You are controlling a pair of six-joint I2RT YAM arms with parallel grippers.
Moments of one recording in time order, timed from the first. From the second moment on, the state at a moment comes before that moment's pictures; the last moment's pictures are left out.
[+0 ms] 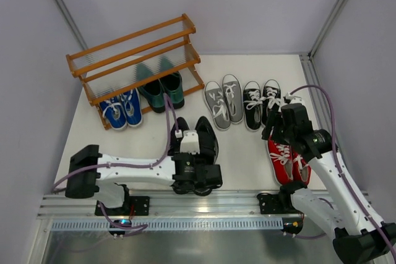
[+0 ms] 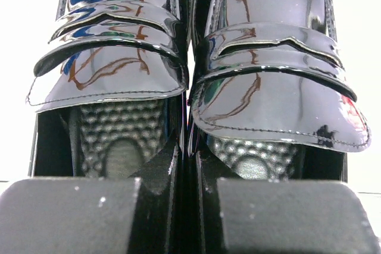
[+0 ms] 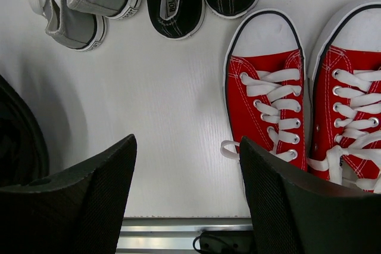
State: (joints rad) left arm -1.50 1.54 1.10 -1.07 -0.83 -1.53; right arm 0.31 0.79 0.85 -0.89 0.17 0.47
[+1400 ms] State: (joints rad) left arm -0.28 1.25 1.19 -0.67 -0.54 -0.36; right arm 0.39 1.02 1.02 -0.84 0.20 0.42
